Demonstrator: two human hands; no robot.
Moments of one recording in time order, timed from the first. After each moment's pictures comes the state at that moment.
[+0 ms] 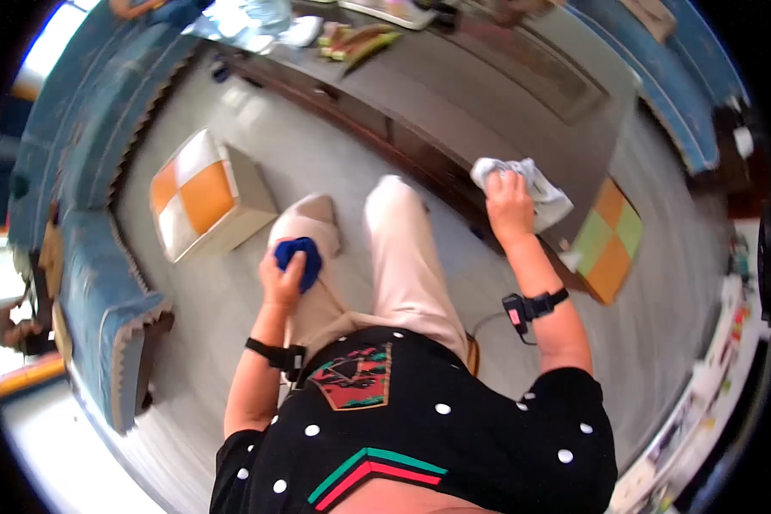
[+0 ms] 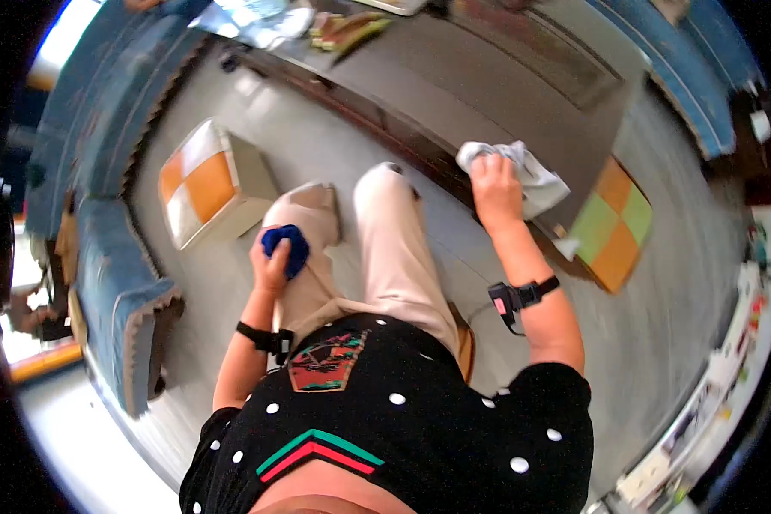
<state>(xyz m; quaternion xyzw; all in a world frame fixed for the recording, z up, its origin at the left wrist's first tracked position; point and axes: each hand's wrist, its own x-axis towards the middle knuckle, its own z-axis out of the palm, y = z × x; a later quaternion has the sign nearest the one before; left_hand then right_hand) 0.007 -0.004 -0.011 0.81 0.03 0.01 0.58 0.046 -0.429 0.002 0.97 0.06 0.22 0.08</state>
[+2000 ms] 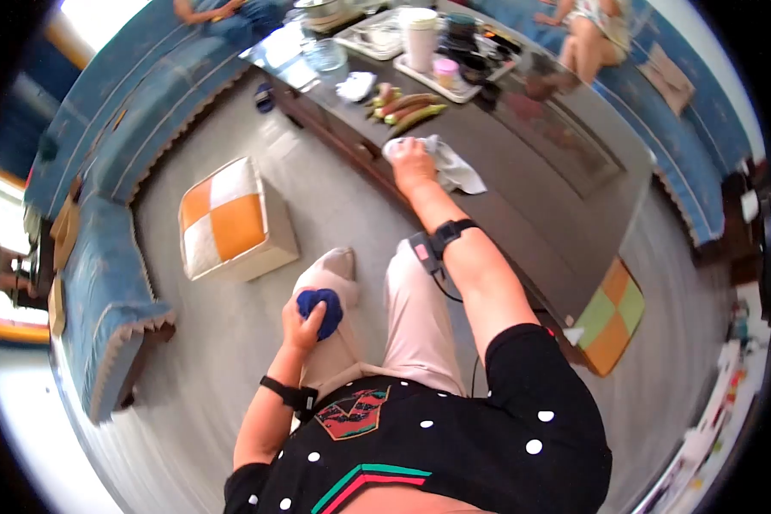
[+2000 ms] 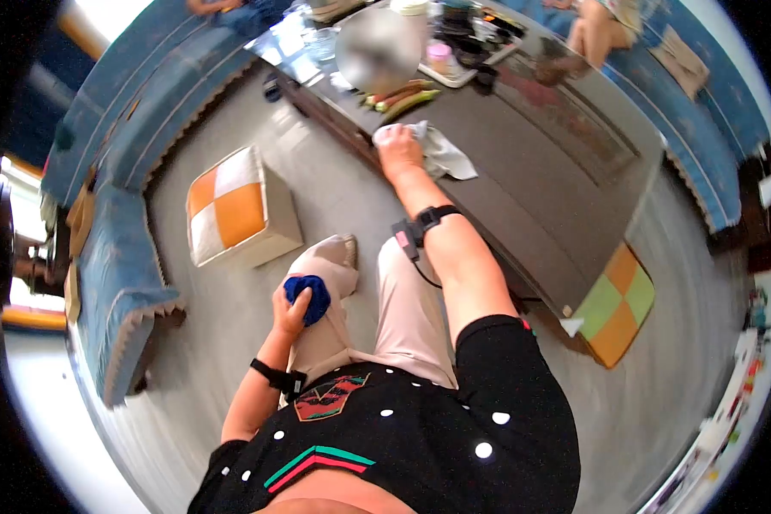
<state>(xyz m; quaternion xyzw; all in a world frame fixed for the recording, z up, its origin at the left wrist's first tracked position) 0.002 -0.004 -0.003 0.81 0.05 0.06 0.58 0.292 -0.250 -0.016 0.97 0.11 0.22 -0.03</state>
